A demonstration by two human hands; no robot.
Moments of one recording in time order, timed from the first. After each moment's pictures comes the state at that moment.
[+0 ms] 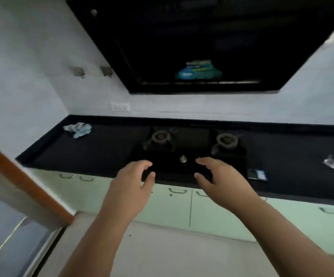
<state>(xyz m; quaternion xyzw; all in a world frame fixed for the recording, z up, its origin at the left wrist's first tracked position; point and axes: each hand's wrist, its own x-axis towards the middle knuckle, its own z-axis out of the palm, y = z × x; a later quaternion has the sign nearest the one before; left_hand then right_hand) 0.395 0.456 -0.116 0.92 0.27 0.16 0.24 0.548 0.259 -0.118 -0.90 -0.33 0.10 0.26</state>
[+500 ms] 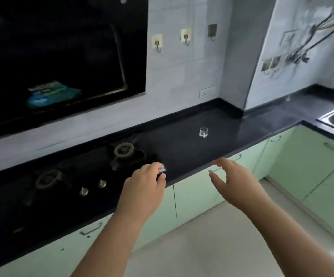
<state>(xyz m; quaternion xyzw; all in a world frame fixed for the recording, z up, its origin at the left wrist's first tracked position) 0.592 0.207 -0.144 0.98 -0.04 0.06 0.20 0.591 -0.043 -0.149 -0.97 0.02 -0.02 0.25</state>
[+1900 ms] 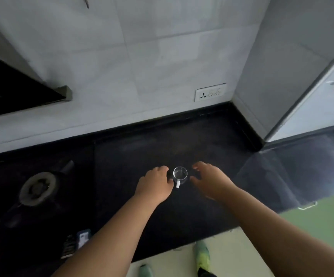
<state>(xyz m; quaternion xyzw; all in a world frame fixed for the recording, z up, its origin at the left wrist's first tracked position) 1.128 -0.041 -0.332 0.97 0.06 -0.18 0.17 1.161 -0.239 -0.321 -0.95 -0.08 0.22 0.22</state>
